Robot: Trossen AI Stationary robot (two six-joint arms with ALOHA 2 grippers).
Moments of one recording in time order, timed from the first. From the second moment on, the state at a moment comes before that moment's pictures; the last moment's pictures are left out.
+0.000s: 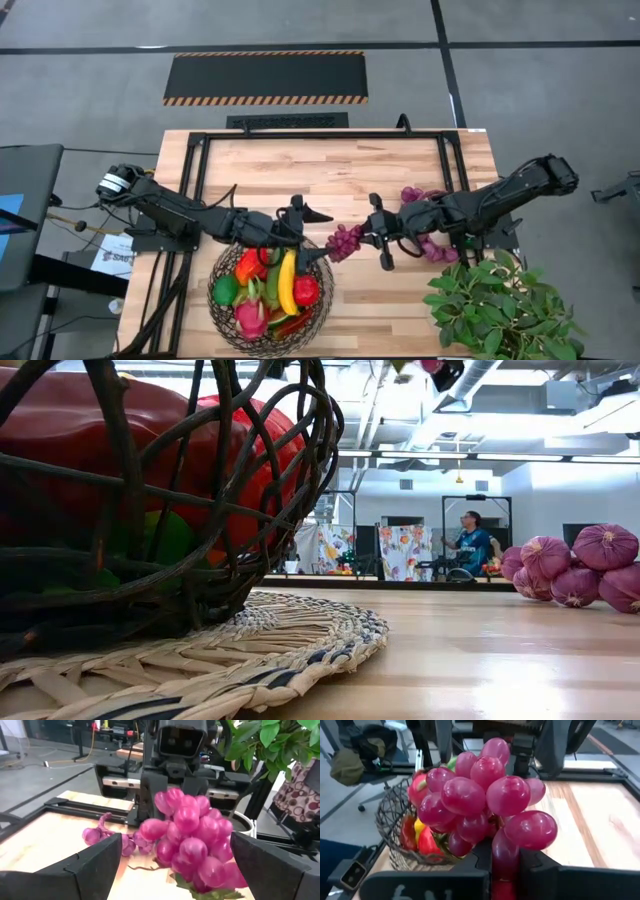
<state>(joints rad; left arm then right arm) -0.30 1.47 1.02 0.34 -0.37 -0.20 0.29 1.21 0.88 0.01 0.17 0.10</state>
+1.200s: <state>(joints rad) -0.27 1.47 1.02 0.32 -0.35 -0.34 0.24 1.22 0.88 0.14 0.16 0.03</state>
